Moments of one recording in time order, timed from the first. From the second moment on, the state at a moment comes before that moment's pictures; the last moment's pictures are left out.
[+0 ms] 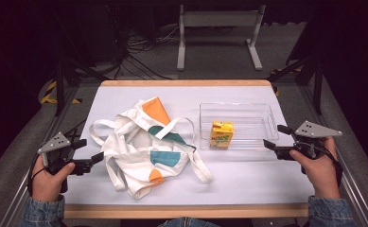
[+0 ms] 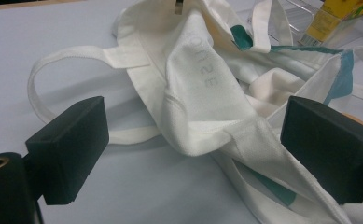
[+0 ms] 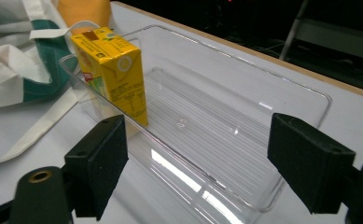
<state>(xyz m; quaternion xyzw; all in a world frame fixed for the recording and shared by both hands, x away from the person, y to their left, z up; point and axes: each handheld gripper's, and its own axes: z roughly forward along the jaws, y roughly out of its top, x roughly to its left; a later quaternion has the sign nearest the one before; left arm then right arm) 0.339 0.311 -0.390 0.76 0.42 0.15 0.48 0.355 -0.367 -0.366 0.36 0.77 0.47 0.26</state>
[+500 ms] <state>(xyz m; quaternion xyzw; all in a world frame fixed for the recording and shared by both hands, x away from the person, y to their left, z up) 0.343 0.315 -0.414 0.75 0.43 0.11 0.48 0.353 -0.382 -0.406 0.40 0.75 0.46 0.24</state>
